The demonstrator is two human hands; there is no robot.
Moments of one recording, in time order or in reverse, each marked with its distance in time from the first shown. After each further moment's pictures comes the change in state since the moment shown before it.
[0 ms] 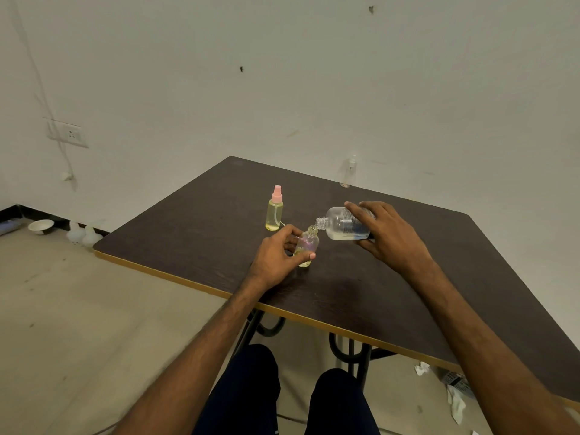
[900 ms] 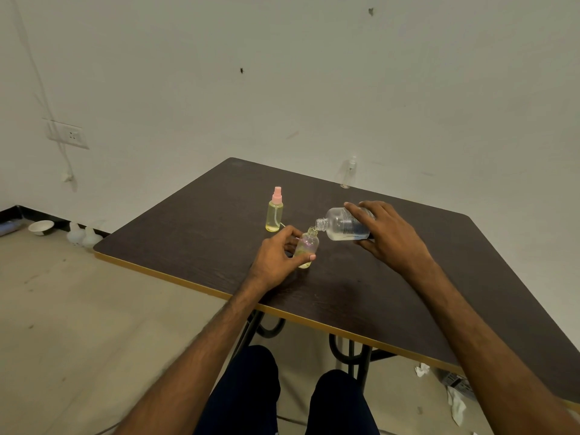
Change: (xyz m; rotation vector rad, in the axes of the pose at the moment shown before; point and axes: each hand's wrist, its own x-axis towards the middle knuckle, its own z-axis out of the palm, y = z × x) left_hand -0.001 0.004 -0.001 0.004 0.009 0.005; right_hand 0.002 0.002 0.000 -0.016 0.002 -0.016
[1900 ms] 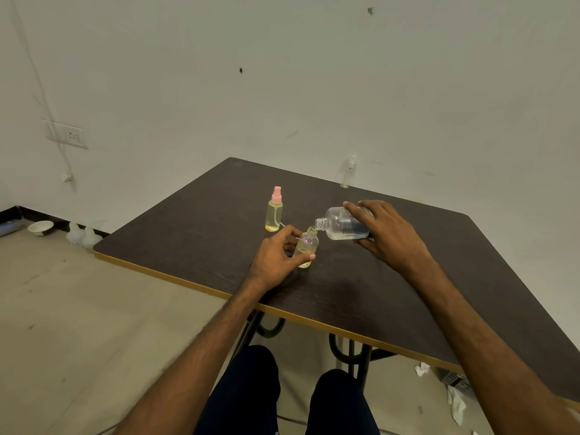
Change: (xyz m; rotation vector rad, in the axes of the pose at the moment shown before) left_hand 0.000 -0.001 0.000 0.003 0.001 -0.004; right_hand -0.001 0.000 -0.001 -0.012 0.033 -0.019
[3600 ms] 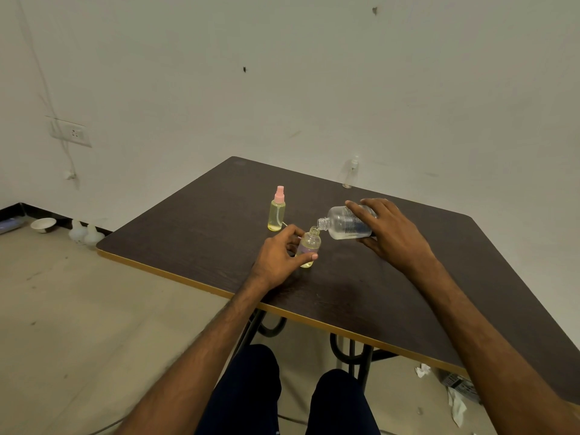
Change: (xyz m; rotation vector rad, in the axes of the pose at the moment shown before) left_hand 0.001 0.000 0.000 0.012 -0.003 0.002; right_hand 0.003 0.001 -0.001 -0.011 0.014 -0.020
